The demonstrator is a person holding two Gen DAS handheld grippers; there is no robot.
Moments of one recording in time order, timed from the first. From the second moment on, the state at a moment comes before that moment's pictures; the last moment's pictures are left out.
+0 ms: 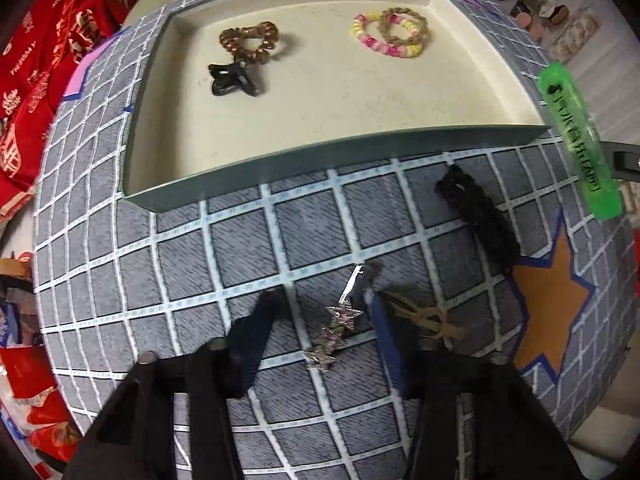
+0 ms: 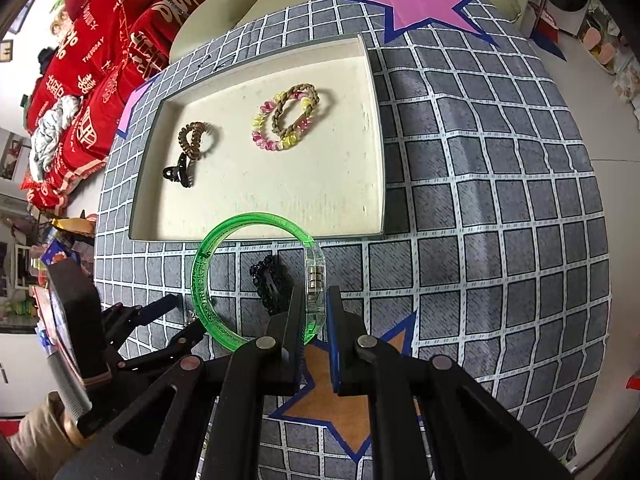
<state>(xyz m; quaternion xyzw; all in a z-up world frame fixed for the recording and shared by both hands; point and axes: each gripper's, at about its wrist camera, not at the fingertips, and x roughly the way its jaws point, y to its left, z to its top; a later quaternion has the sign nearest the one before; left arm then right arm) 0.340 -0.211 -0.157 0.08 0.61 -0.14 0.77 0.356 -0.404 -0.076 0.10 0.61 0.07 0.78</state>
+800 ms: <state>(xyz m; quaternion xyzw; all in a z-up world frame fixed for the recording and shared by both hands) 0.382 -0.185 -0.062 -0.02 0.53 -0.14 0.83 0.393 -0.396 -0.059 0.09 0.59 0.08 0.80</state>
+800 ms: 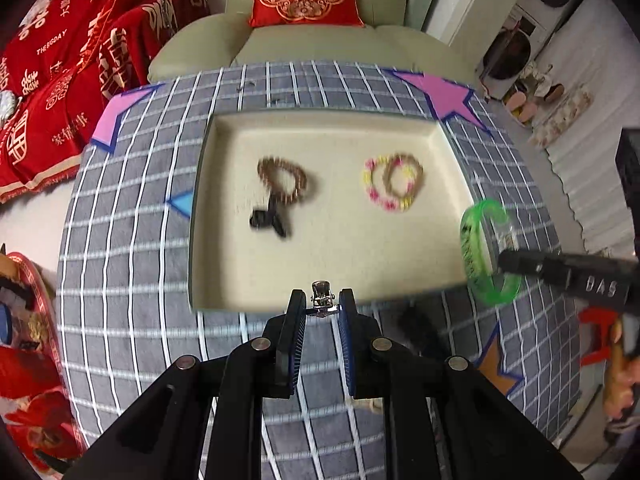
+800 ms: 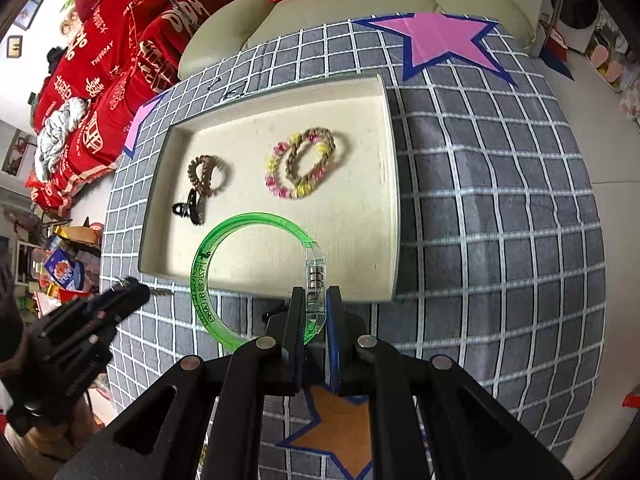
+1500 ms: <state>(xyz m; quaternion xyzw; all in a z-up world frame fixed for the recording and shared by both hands) 0.463 -0.228 -0.111 0.01 0.57 -0.12 0.82 0.468 -0.393 -0.106 0.08 0.62 0.05 0.78</state>
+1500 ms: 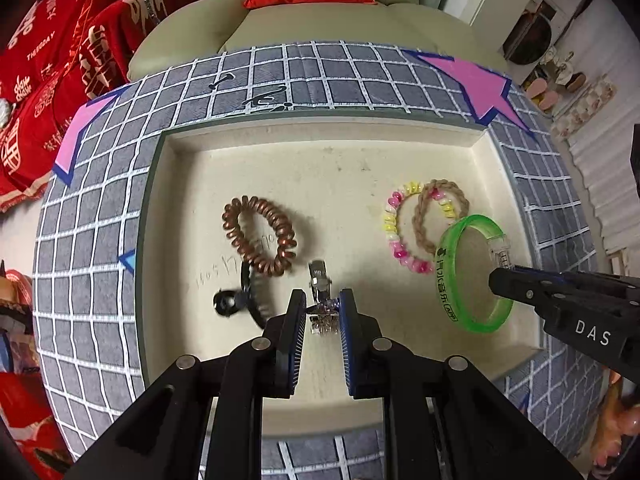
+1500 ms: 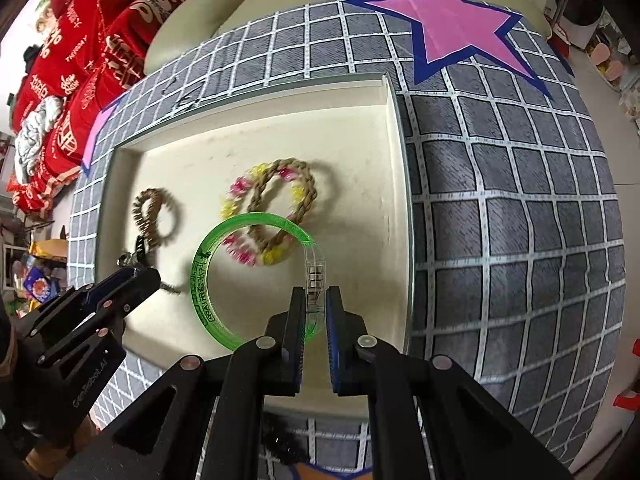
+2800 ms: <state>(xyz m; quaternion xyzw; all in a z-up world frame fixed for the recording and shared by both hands) 0.403 -0.193 -0.074 0.05 0.54 -0.06 0.84 0.419 -0.407 -0.056 0.15 0.57 0.07 0.80</state>
